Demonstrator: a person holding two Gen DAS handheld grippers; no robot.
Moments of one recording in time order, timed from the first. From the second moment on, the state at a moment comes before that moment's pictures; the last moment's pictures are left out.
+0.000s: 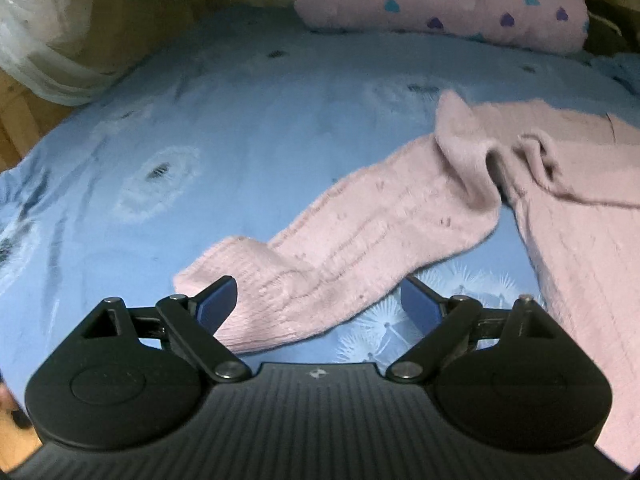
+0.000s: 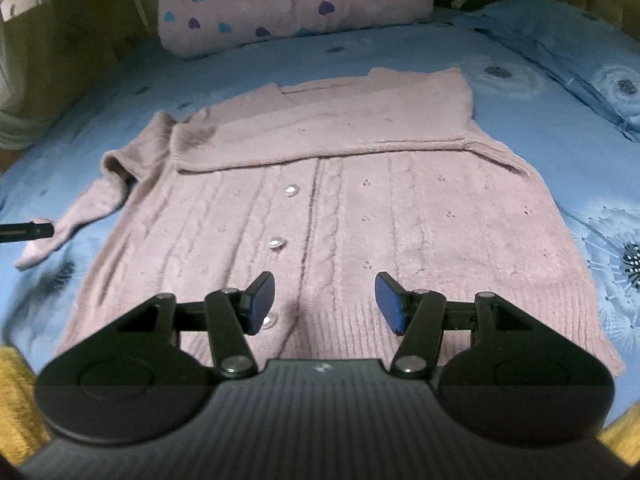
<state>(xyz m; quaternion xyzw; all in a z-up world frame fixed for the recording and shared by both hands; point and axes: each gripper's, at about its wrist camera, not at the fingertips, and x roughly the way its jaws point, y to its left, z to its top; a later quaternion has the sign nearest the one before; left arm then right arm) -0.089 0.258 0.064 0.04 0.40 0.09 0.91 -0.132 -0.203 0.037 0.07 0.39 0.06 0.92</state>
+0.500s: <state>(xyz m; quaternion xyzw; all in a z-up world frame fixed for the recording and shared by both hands) -0.070 0.247 0.015 0.16 0.37 0.12 0.91 -0.121 -0.194 0.009 0.06 0.41 0.04 0.91</state>
